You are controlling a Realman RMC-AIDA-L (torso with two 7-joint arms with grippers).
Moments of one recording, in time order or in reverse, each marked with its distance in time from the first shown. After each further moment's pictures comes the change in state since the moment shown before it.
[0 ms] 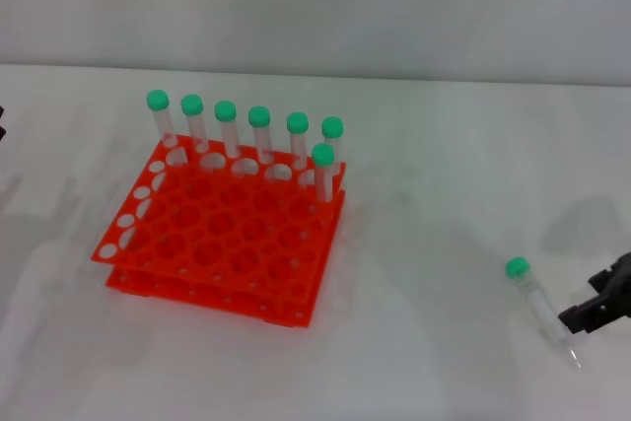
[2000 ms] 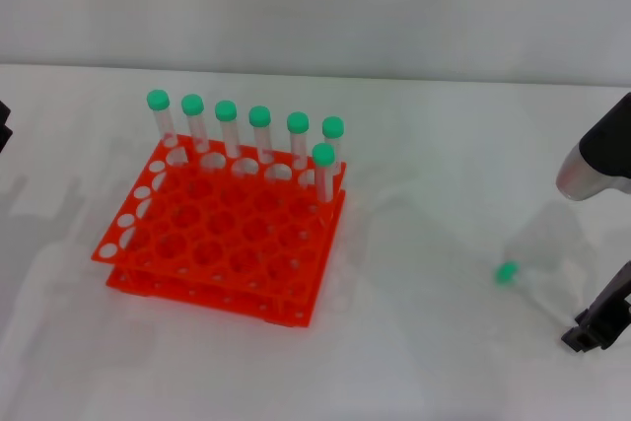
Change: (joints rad) left arm -0.002 -0.010 0.000 0.000 0.000 0.000 0.000; right arm 0.050 0.008 -0.250 0.194 -0.132 0.205 0.072
